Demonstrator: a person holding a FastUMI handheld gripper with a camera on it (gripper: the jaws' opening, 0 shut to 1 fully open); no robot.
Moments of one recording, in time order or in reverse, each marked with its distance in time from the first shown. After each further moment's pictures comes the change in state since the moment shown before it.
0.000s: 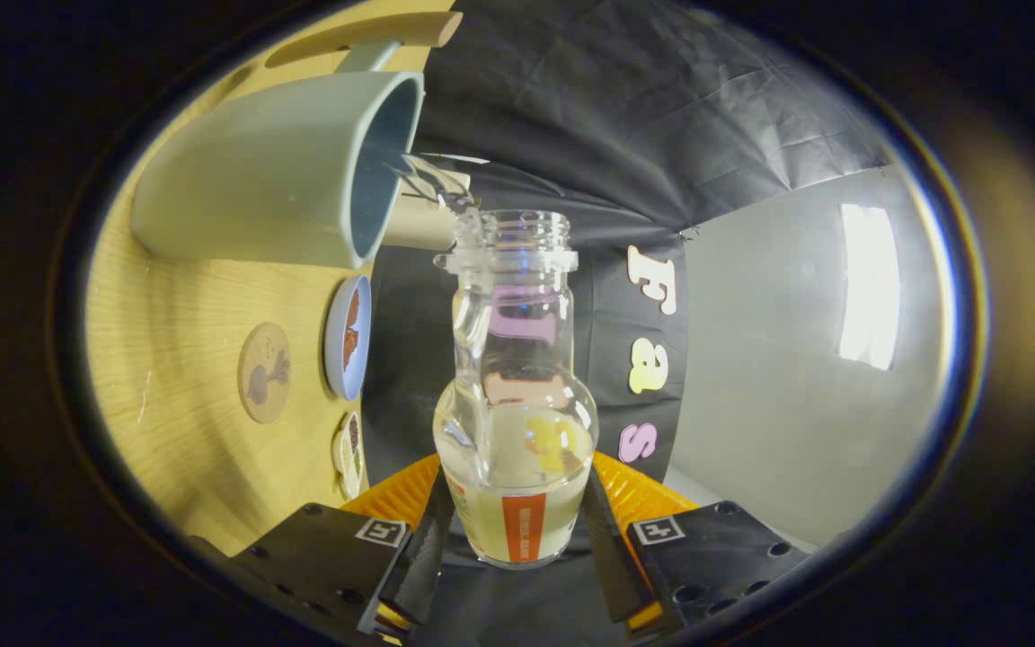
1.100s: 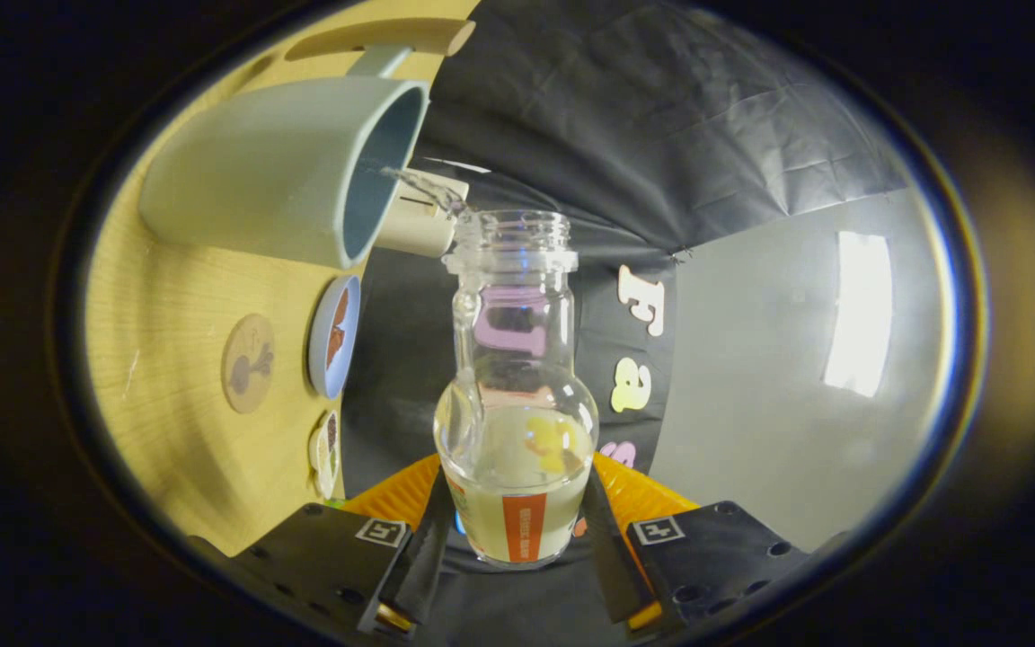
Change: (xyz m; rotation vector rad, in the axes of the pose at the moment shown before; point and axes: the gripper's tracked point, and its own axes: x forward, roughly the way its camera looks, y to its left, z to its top) arm -0.003 -0.017 0.009 -0.070 -0.057 -0.034
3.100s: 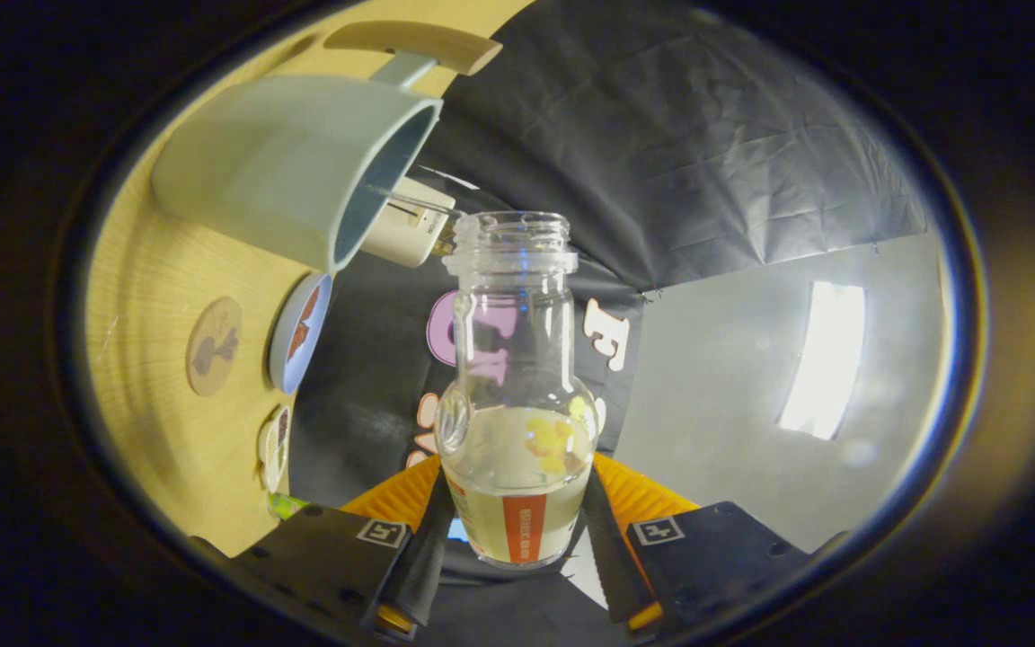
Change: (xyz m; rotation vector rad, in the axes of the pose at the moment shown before) arm 0.004 -0.018 0.012 -0.131 -0.096 -0.141
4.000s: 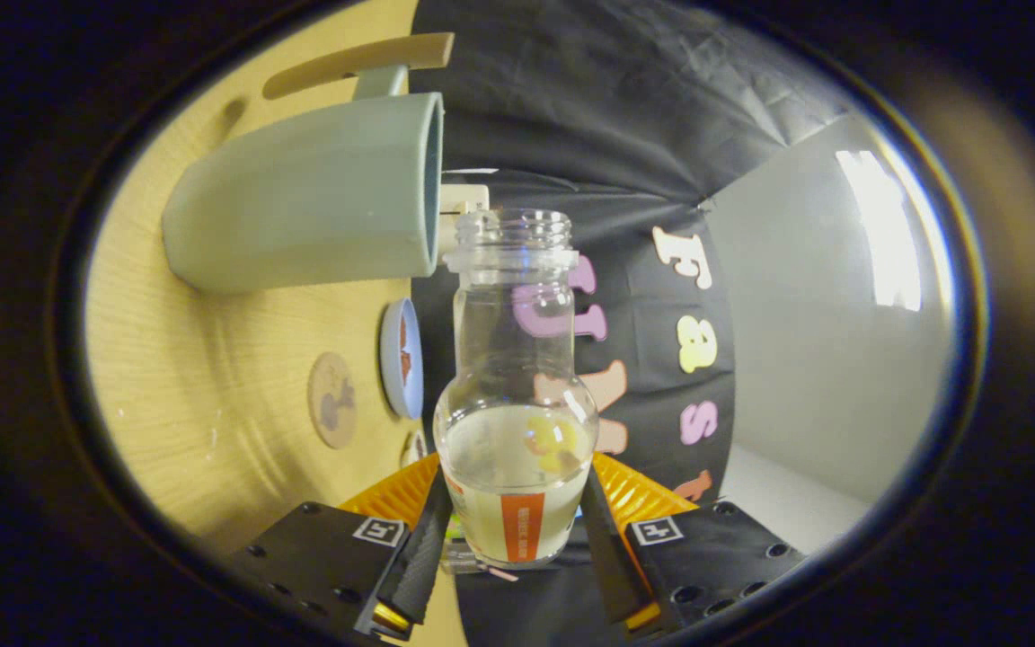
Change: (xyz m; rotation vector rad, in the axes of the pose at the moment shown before) arm -0.025 0.101 -0.016 0.475 0.175 0.347
